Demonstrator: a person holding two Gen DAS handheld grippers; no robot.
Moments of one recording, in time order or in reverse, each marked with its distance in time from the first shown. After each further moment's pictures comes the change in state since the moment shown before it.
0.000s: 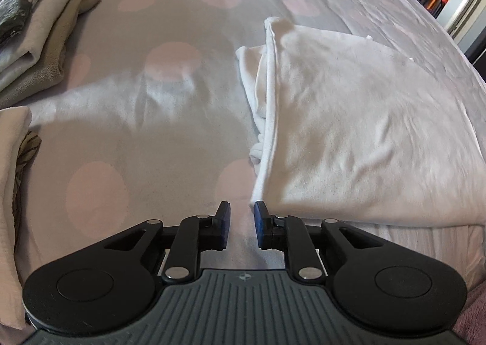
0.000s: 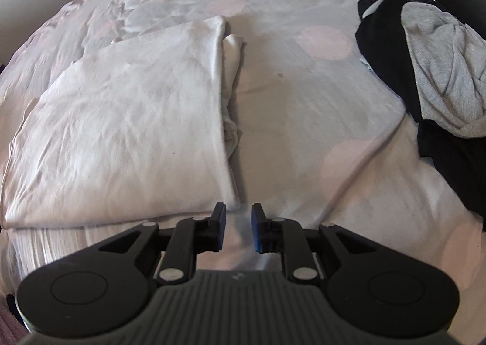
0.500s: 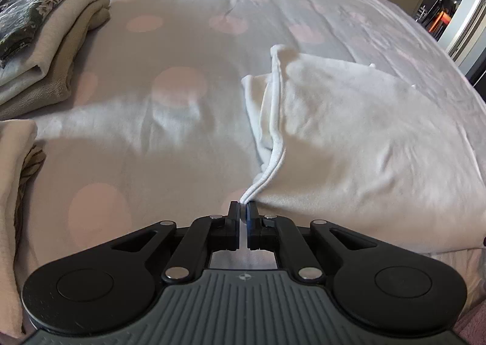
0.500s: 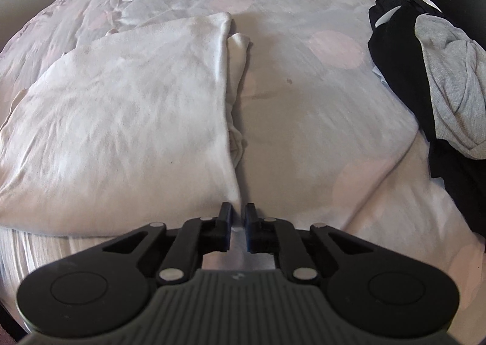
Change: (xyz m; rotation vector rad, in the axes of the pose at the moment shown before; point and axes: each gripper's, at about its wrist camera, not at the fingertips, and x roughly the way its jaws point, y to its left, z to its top) left arm -0.005 0.007 -0.001 -0.039 -0.076 0.030; right arm 0.022 0.011 0.009 -0.036 -0.008 -0.053
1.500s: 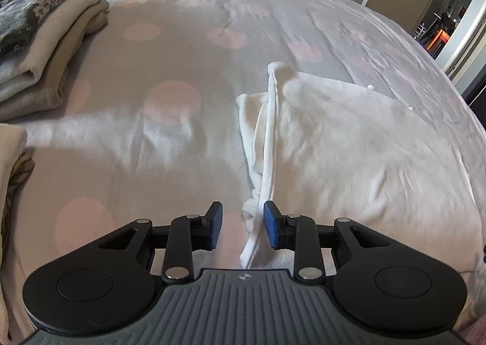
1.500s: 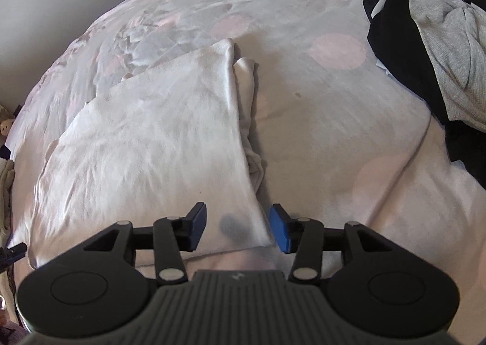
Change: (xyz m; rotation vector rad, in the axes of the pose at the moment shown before) left arm 0.005 -0.005 0.017 -0.027 -0.088 -0.043; right arm -0.014 -0.021 0.007 0.188 -0.065 0.183
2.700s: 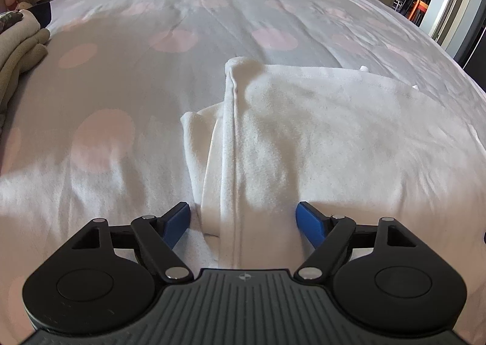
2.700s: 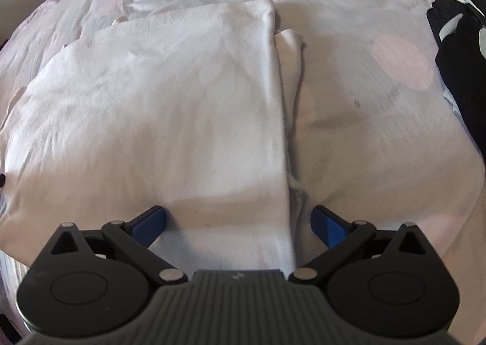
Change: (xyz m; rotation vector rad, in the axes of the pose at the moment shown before) left arm 0.071 -0.035 0.020 0.147 -0.005 -0.014; right arm 0.082 0.045 0.015 -0.241 0.128 -0.129
